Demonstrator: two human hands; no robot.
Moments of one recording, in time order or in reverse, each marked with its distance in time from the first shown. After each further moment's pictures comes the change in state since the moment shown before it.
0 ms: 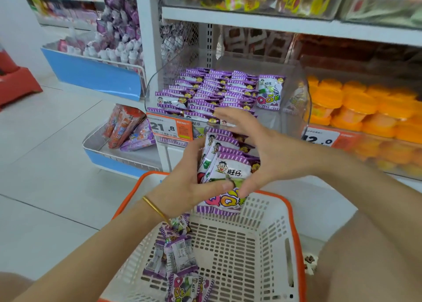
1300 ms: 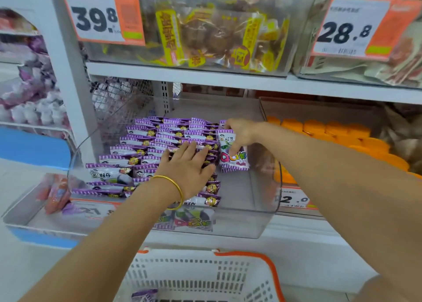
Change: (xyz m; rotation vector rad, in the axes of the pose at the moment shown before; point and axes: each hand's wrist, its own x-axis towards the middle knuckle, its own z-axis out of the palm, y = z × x) left_hand 0.205 -0.002 -0.003 1.191 -0.214 -0.151; right_hand 0.118 0.137 -0.155 -0.430 0.174 0.705
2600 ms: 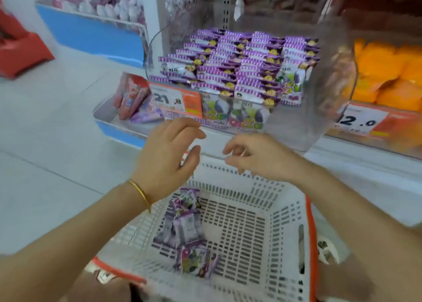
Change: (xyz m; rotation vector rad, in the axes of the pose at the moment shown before) left_hand -0.180 -0.048 0.078 -0.212 0.608 0.135; right_hand -0.182 -0.074 0.141 0.405 -0.170 -0.356
